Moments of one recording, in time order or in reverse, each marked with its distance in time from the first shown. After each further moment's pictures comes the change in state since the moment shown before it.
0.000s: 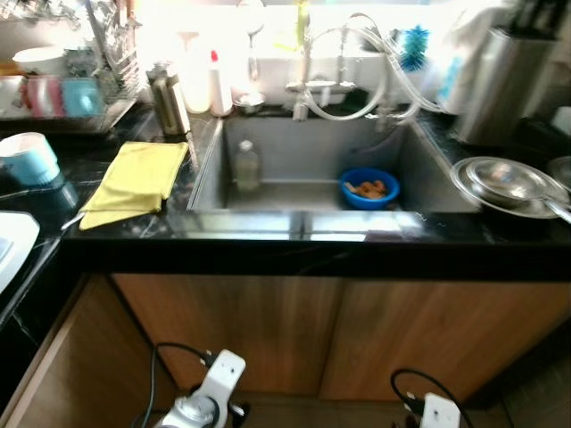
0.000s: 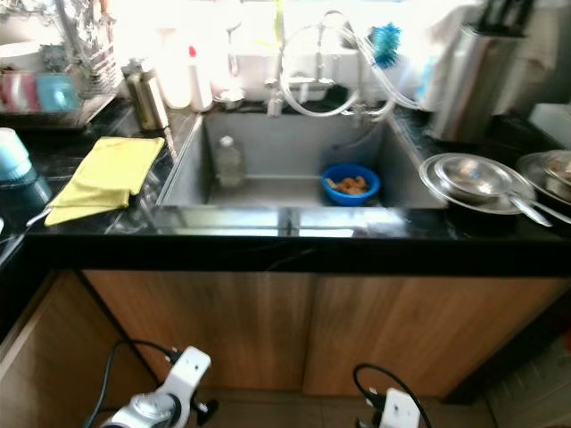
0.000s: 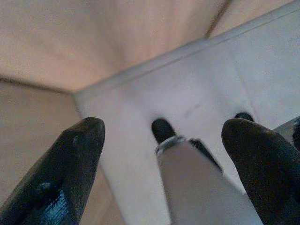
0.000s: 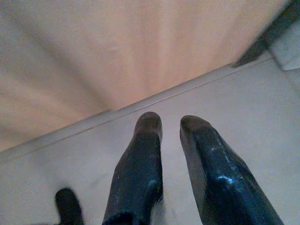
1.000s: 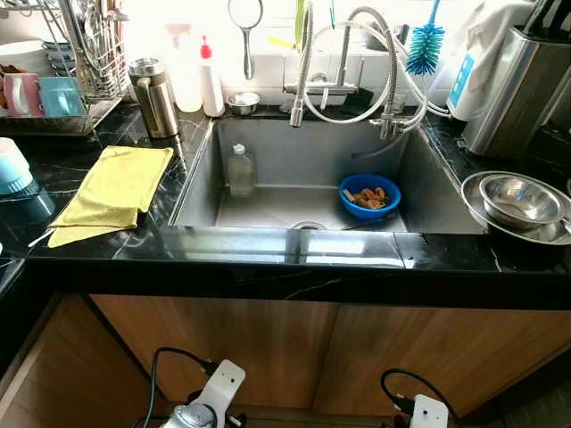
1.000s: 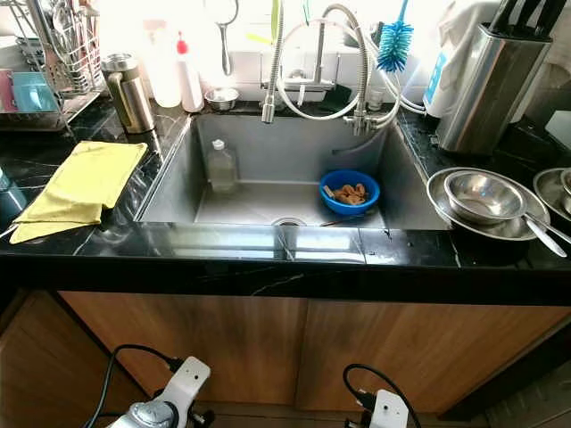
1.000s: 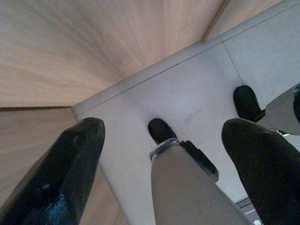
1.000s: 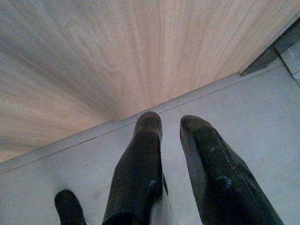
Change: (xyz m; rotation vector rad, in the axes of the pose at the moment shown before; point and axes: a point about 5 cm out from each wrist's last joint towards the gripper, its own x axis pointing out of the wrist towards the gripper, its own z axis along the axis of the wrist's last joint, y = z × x) left arm 0.001 -0.011 -0.004 0.062 0.016 -0.023; right arm 0.000 -0.001 -0.001 -0.012 0.002 0.008
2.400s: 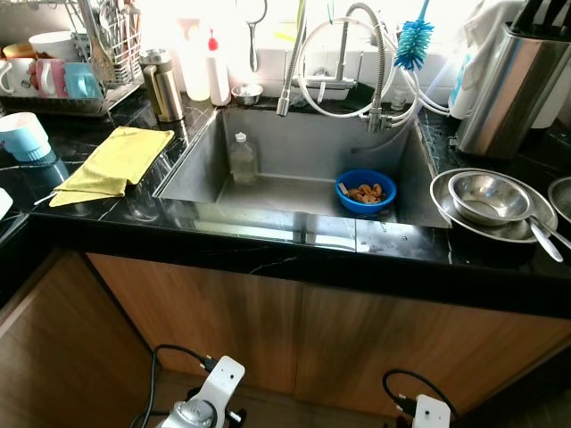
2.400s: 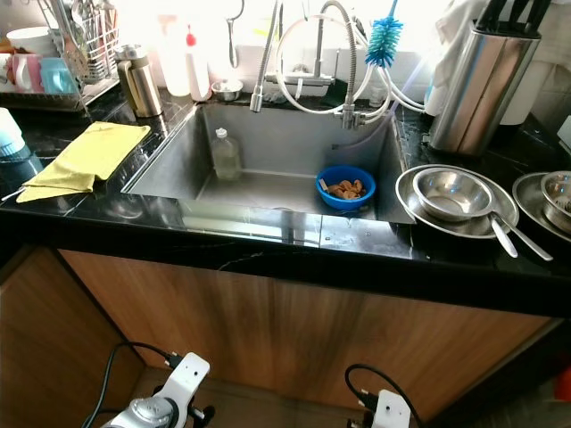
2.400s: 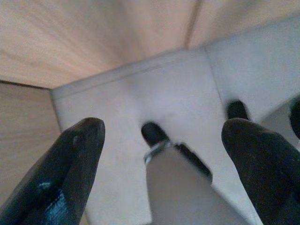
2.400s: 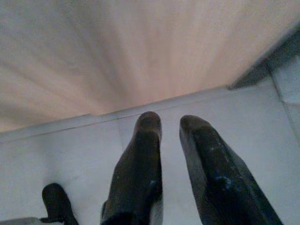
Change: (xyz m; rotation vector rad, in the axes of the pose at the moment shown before) left arm 0.001 0.005 0.012 -0.003 -0.031 0.012; right arm -0.001 -0.003 -0.003 -0.002 0.014 -0.006
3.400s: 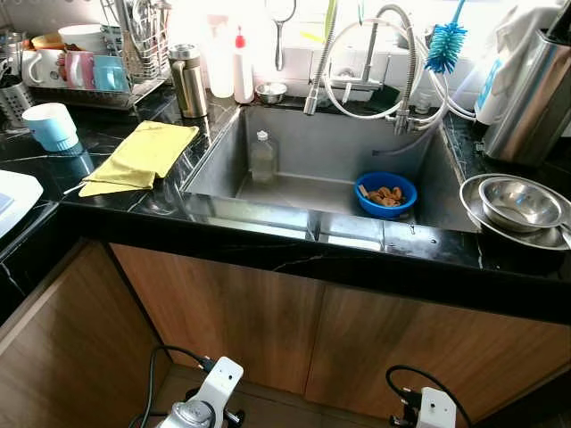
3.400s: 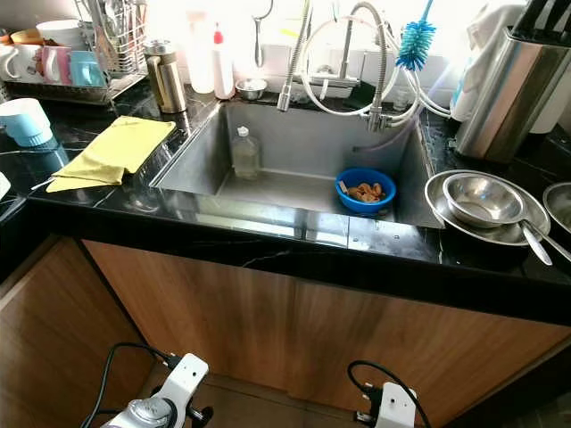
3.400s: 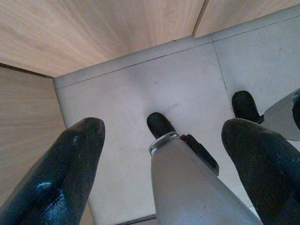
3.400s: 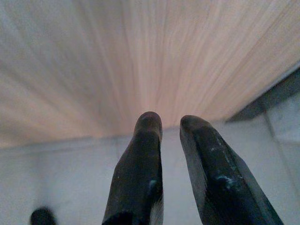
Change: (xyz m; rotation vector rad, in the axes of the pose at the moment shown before) left arm -0.001 -0.003 -0.008 -0.005 0.021 -0.006; right arm -0.001 -0.012 0.020 -0.087 -0.172 -0.022
